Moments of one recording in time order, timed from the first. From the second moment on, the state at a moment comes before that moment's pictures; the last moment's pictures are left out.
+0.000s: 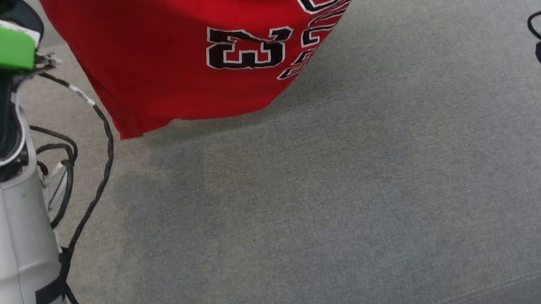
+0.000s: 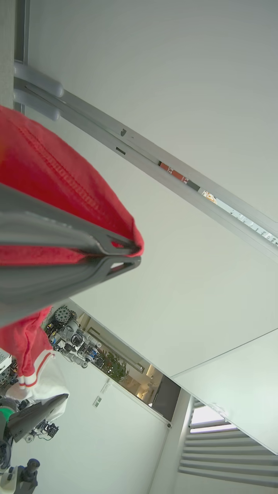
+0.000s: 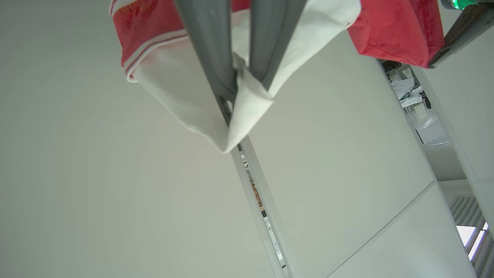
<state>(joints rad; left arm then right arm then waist) -0.83 0.15 -0.02 0.01 -0.99 -0.01 0.27 -0.96 -0.28 0.12 0.14 0.83 0.13 0.18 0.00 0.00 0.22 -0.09</state>
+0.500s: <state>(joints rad) -1.08 0.22 -0.04 0.09 -0.84 0.03 0.20 -1.27 -0.18 0.02 0.34 0.56 0.13 0.17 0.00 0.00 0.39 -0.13</state>
